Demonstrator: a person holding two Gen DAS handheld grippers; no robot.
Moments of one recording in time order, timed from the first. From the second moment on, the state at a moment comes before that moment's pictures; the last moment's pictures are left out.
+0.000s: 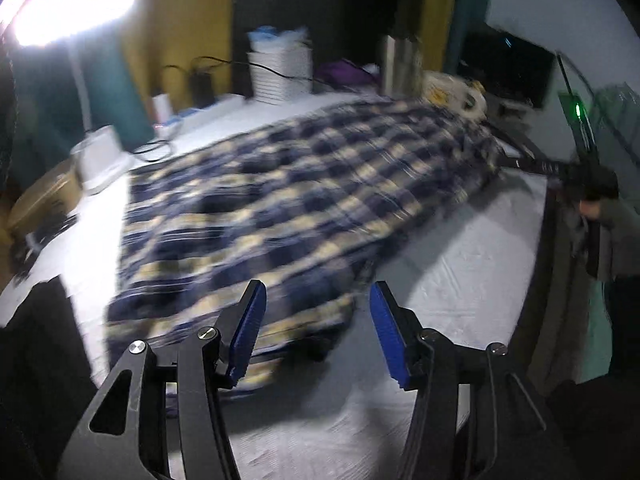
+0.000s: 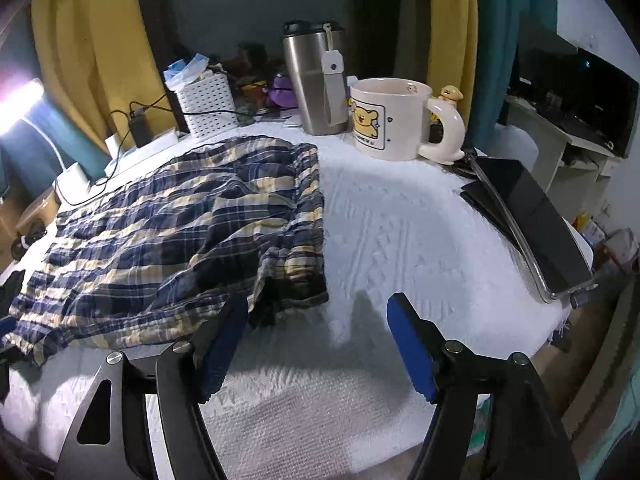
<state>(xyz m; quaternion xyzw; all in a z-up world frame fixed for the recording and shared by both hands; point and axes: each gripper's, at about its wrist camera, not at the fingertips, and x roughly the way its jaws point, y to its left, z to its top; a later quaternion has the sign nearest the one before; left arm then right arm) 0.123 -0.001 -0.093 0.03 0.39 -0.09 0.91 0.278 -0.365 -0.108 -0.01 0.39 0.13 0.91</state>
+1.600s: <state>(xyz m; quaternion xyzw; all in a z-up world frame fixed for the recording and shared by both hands) 0.052 0.006 -0.092 -0.04 0.40 -0.09 0.91 0.200 -0.291 -0.112 -0.04 0.40 0.23 0.89</state>
